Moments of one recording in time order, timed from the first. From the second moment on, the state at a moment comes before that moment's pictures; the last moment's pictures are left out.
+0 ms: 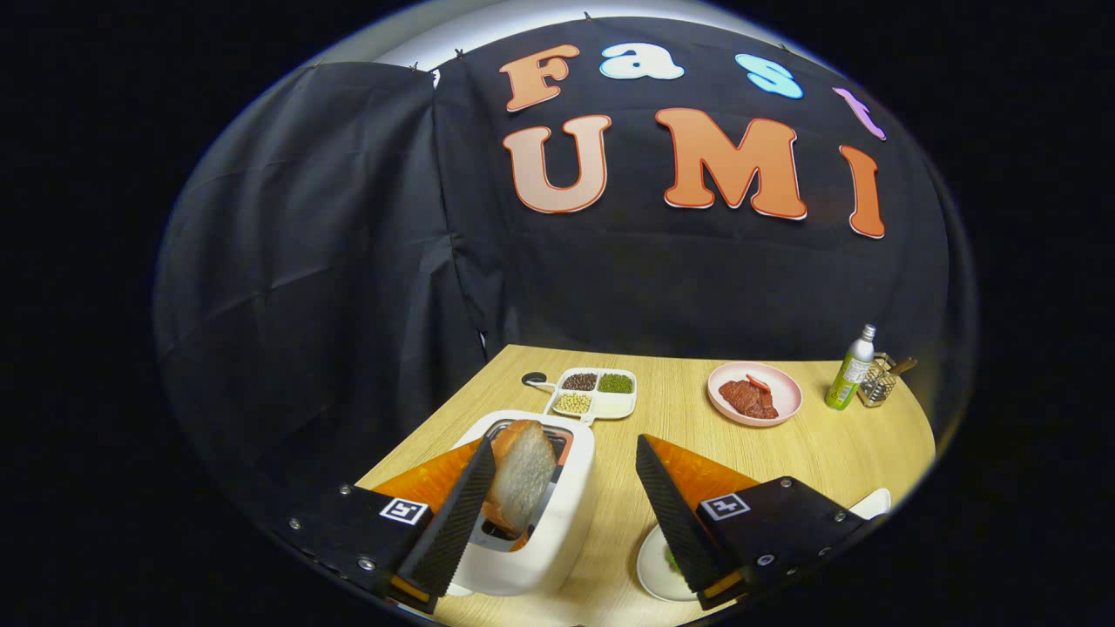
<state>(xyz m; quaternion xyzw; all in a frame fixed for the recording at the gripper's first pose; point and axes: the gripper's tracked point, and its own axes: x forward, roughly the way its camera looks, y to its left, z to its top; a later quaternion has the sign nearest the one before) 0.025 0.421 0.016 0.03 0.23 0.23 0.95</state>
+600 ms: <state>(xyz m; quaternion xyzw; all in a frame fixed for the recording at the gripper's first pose) 0.025 0.461 -0.011 0.00 0.24 0.23 0.94</state>
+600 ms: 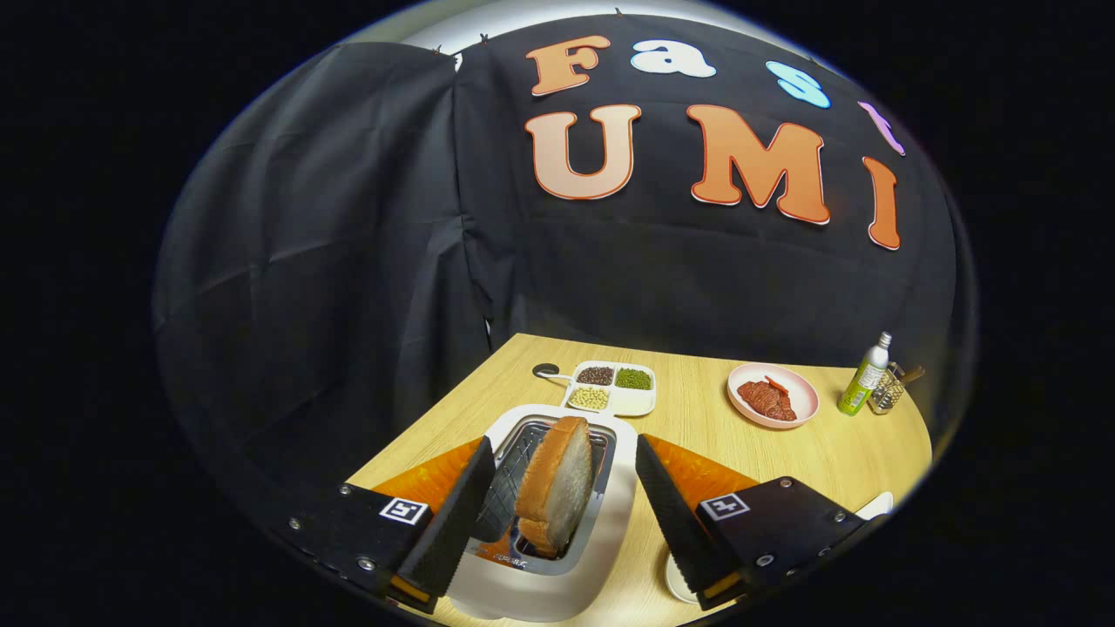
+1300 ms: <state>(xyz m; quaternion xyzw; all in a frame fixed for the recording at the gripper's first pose) 0.025 0.459 -0.034 -0.01 0.28 0.20 0.94</state>
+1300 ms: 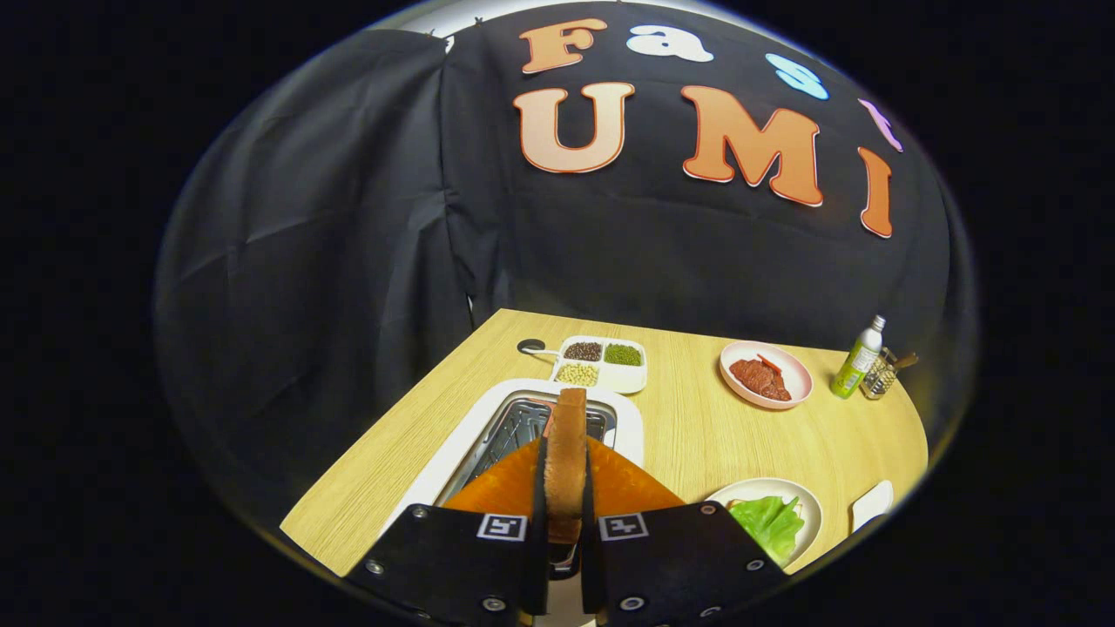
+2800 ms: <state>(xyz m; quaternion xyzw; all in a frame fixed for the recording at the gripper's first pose) 0.032 0.337 -0.030 0.04 0.27 0.18 0.95</state>
